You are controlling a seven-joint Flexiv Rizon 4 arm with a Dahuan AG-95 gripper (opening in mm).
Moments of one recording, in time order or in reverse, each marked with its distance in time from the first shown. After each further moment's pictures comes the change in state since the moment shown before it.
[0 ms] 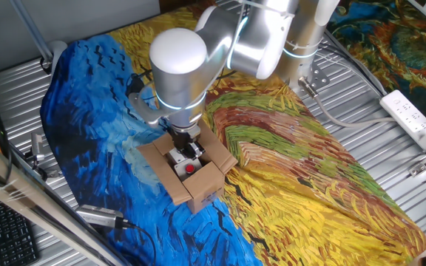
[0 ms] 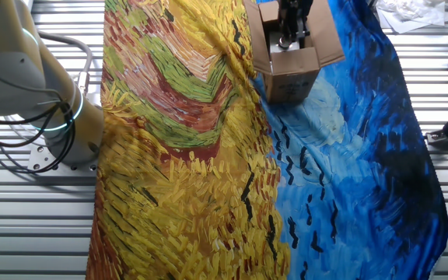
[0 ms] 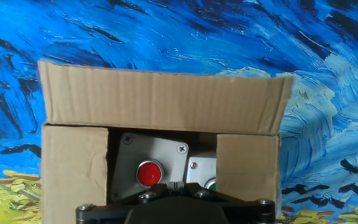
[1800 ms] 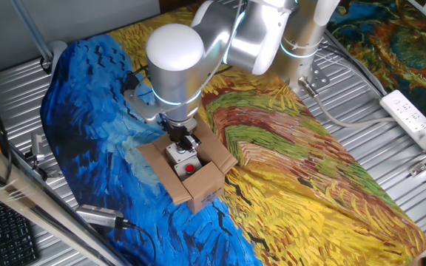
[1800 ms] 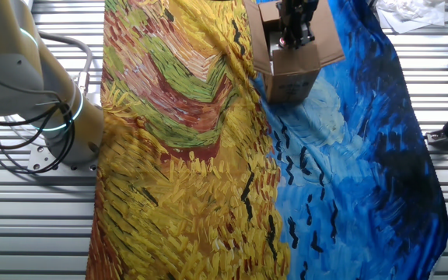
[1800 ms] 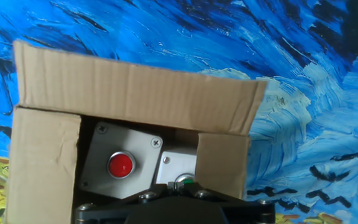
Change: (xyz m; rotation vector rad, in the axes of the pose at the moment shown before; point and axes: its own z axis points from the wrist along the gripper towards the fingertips) arm 0.000 -0.025 -0.010 0.044 0.019 -0.081
